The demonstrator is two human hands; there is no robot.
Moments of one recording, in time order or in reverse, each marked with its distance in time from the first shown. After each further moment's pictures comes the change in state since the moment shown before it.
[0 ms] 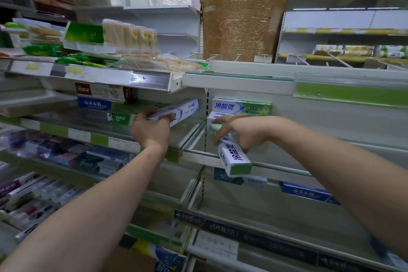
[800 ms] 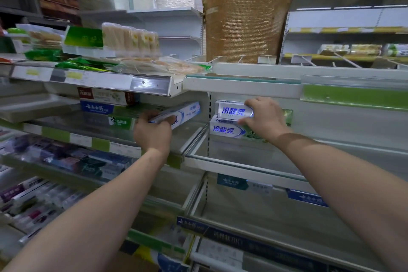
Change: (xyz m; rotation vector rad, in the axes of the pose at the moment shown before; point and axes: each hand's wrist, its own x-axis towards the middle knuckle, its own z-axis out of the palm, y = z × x) left_hand 0.004 -0.001 0.007 -0.036 0.018 0.038; right_hand 0.042 0.071 0.034 0.071 0.827 0.468
